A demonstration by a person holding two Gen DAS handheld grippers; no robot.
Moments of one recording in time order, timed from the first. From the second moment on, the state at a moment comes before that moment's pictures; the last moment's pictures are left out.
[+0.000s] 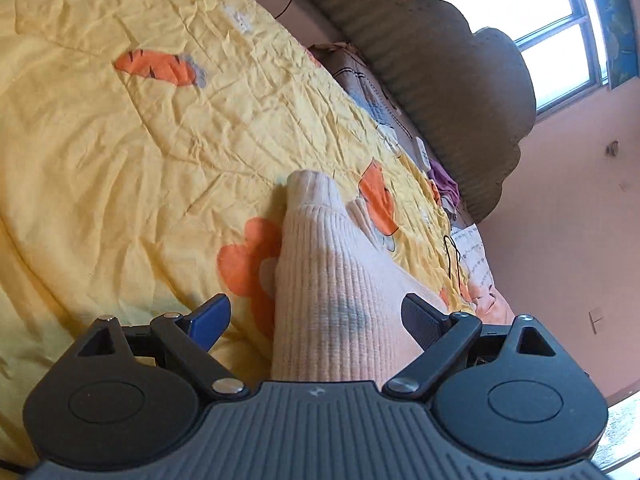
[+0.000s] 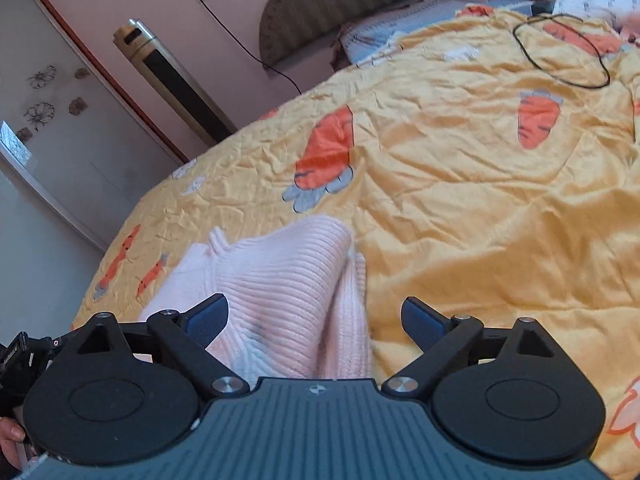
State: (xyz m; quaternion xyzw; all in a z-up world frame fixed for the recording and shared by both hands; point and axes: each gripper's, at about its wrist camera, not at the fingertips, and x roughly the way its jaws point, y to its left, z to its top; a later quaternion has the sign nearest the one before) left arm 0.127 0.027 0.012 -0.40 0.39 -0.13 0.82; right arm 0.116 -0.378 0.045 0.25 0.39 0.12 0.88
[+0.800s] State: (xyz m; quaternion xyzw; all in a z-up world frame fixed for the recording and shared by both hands) left arm 0.194 0.015 0.059 -0.27 0.40 -0.13 0.87; right arm 0.159 -0.328 0.047 0.33 0.37 0.23 0.84
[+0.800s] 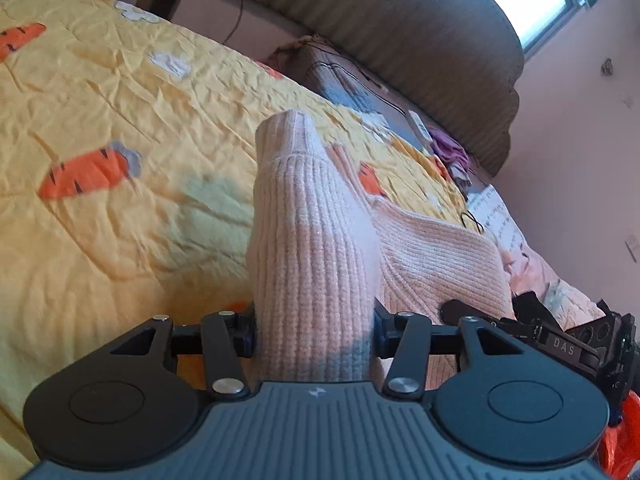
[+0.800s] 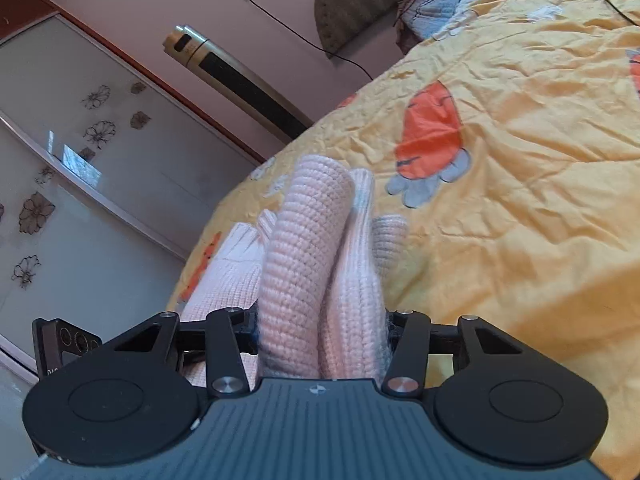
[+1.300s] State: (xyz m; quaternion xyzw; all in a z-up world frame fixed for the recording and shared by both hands) left arm 0.121 0.078 0.041 -0.33 0.36 -0.13 0.86; right arm 0.179 -0.307 0.034 0.34 0.36 0.18 0.85
